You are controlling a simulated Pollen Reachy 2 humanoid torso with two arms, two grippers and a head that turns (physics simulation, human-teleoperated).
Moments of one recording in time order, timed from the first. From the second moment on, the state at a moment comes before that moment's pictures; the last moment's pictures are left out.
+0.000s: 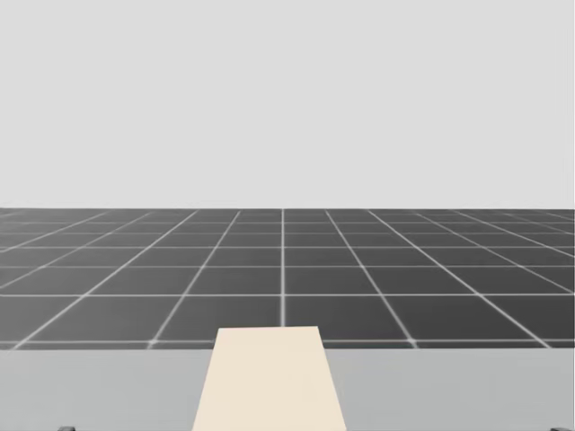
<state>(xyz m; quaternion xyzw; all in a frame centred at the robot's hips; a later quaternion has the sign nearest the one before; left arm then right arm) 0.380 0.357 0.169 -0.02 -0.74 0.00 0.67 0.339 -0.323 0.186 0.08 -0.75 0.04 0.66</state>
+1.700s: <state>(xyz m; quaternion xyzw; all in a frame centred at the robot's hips) 0.323 0.183 0.146 -0.27 -0.57 -0.46 0.63 0.299 -0.266 0.184 0.24 -0.71 0.32 0.58</state>
